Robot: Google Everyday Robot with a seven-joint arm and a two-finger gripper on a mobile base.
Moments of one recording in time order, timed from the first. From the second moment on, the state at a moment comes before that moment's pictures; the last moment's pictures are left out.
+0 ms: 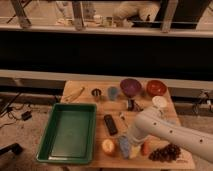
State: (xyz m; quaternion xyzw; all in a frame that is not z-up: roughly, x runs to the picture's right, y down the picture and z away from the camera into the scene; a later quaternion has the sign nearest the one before) arm 0.116 0.275 0.734 -0.33 -0.17 -0.08 0.93
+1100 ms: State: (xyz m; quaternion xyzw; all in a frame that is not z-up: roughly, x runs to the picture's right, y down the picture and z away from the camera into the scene) arm 0.085 0.232 0.714 -0.29 -0.24 -0.07 0.93
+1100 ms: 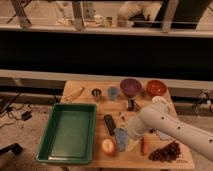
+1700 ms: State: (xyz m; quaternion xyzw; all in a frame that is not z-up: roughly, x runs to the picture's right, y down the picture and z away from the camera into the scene) arm 0.052 0.220 0.711 -0.28 -0.27 -0.07 0.92
